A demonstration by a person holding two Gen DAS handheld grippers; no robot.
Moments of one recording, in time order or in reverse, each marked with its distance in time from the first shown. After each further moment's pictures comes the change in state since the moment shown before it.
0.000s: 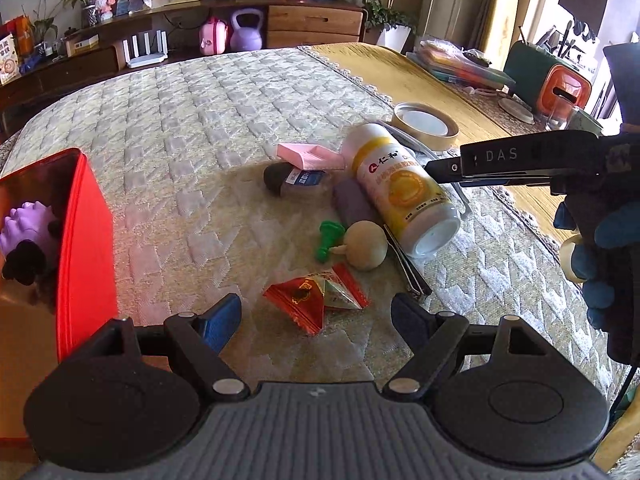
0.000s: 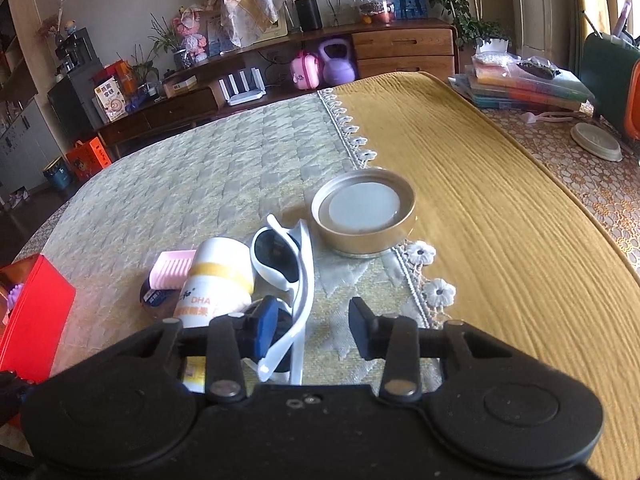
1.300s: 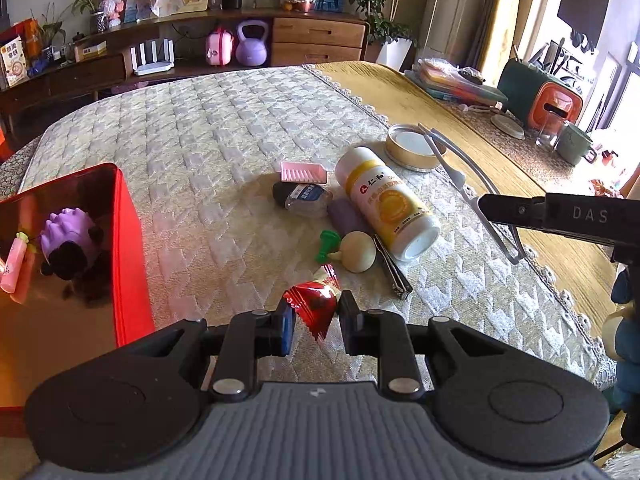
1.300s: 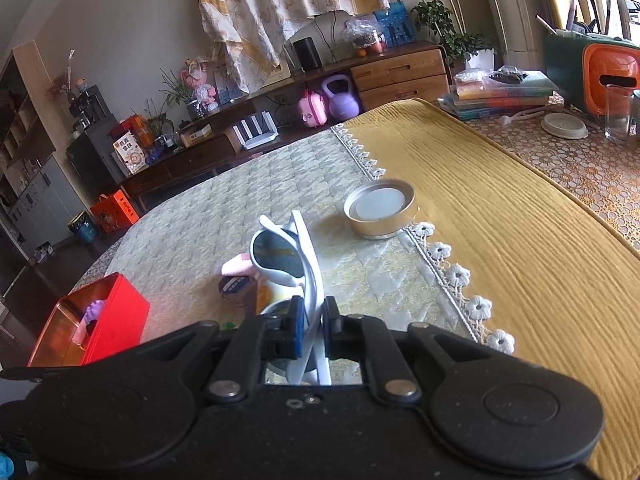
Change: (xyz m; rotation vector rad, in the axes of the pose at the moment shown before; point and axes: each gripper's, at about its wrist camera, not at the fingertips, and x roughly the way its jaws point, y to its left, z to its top) left arm -0.046 0.002 -0.001 -0.022 -0.030 0.001; right arm -0.095 0.024 -0.040 0.106 -0.128 0.064
